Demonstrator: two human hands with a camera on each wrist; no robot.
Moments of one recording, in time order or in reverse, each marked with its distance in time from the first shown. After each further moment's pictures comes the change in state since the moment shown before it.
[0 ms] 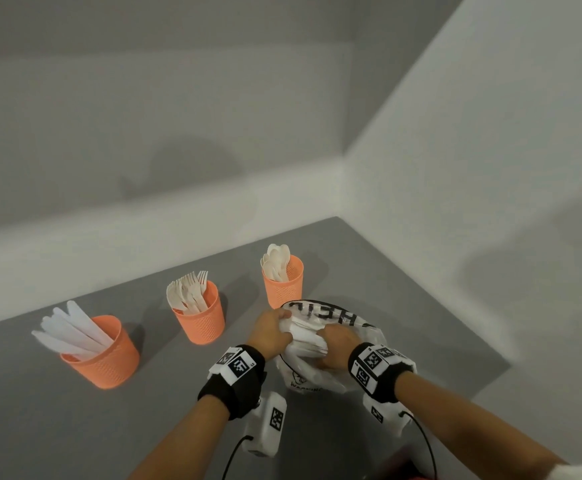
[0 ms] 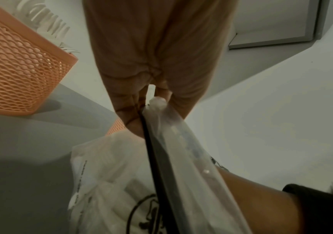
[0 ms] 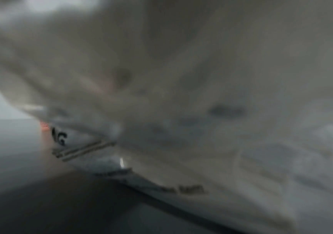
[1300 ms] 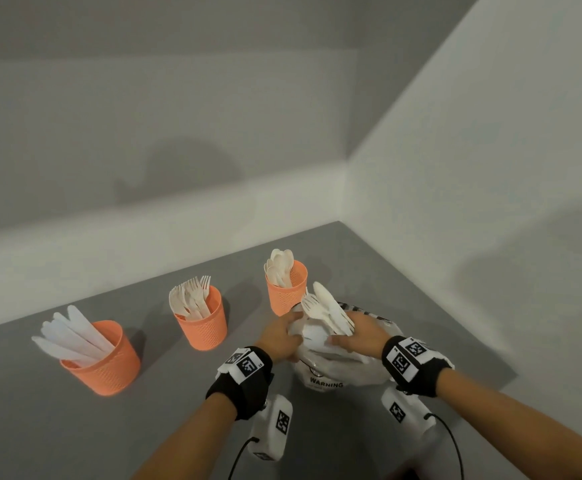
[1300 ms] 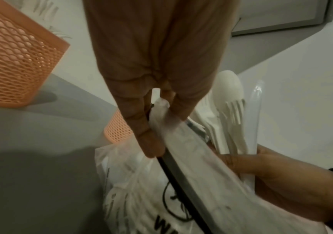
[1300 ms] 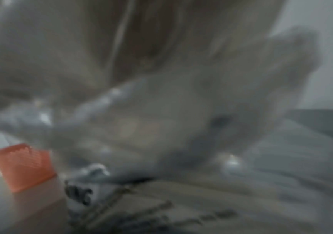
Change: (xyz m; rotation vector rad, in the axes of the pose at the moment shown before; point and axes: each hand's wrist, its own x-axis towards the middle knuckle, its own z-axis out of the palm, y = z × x) left_hand 0.016 -0.008 0.012 -0.295 -0.132 0.006; right_hand -0.018 0.025 -0.034 0.591 0.080 -0.017
